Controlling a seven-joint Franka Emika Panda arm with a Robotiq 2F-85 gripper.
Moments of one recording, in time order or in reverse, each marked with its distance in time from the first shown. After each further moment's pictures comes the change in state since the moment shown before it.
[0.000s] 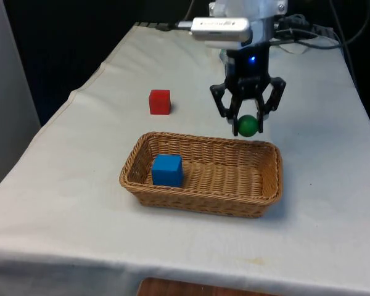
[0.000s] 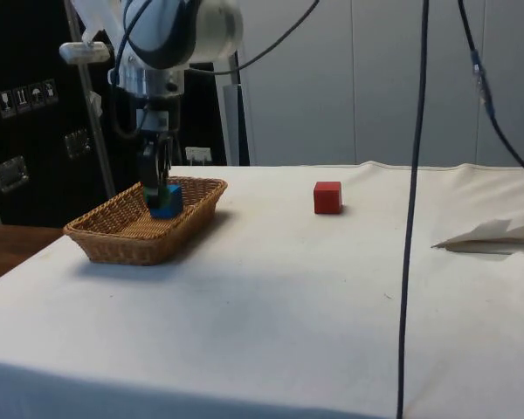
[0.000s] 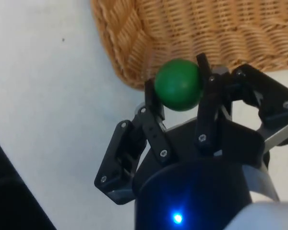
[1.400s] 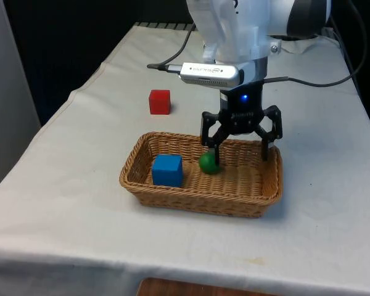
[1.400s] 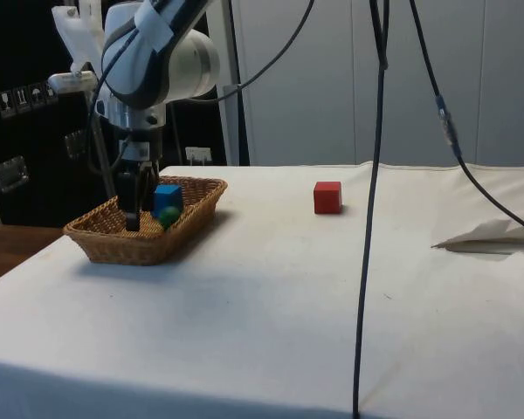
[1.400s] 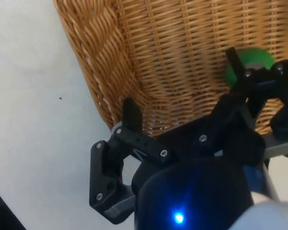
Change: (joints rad) arm -0.017 0.209 -0.013 0.208 0.060 -0.003 0.011
